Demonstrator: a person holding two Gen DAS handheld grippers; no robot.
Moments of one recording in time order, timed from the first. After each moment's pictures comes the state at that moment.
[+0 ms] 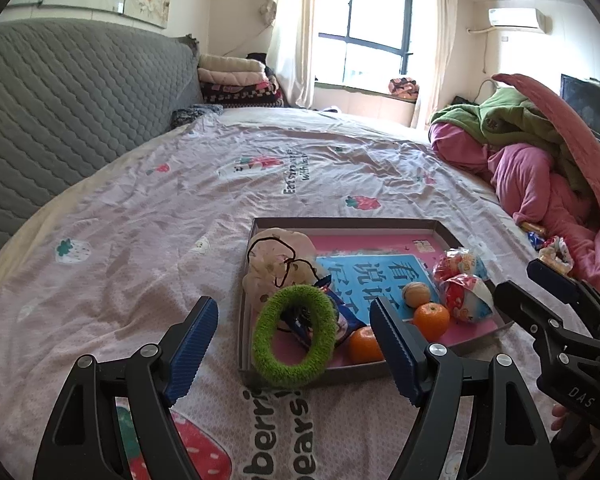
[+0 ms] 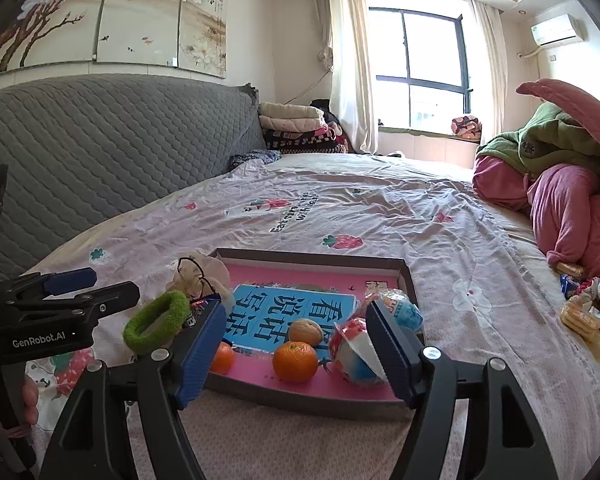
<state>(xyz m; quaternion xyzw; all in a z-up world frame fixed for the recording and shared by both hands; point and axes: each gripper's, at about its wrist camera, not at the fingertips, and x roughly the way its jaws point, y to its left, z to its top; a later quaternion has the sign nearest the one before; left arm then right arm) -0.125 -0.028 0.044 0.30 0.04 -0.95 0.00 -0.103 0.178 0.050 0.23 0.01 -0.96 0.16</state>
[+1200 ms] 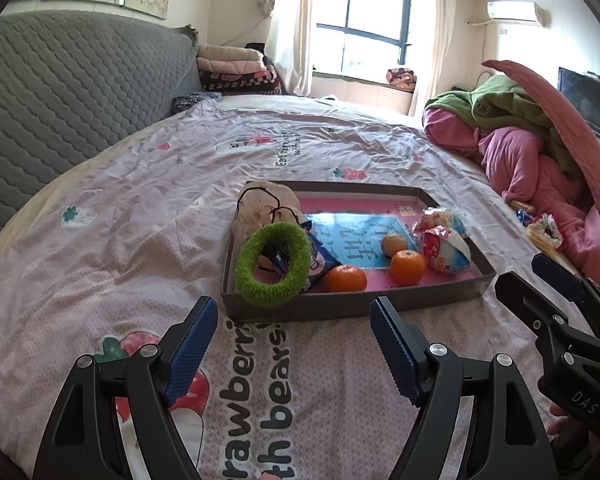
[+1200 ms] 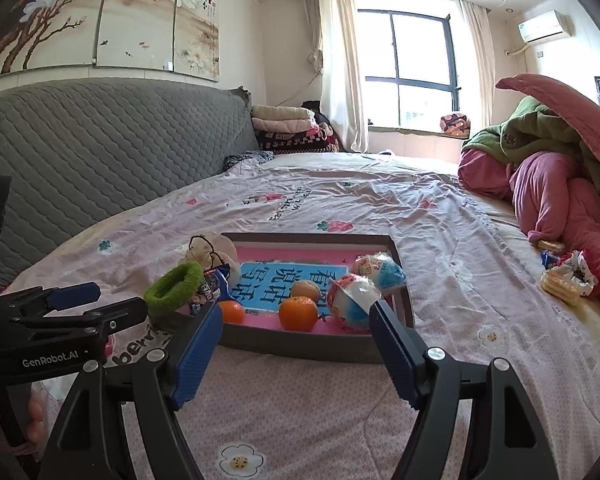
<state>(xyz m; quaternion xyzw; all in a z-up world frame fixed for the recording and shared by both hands) -0.075 -0.010 0.023 0.32 0.04 -0.95 0.00 -0.044 0.187 0.039 0.23 0.01 -0.96 0.14</state>
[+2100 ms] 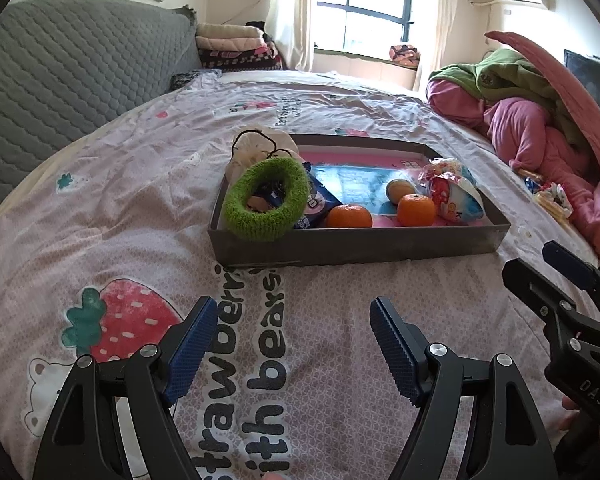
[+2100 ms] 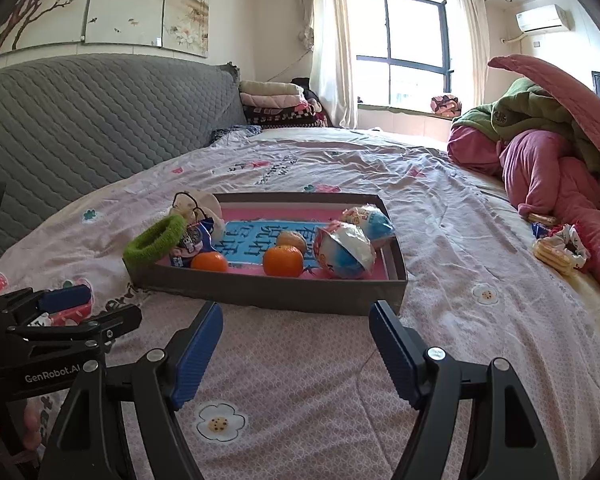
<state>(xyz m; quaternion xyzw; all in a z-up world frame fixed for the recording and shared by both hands) -0.070 0.002 -0.020 0.36 0.03 -0.93 0.00 -0.039 0.189 0.005 0.27 0.02 -0.96 0.12</state>
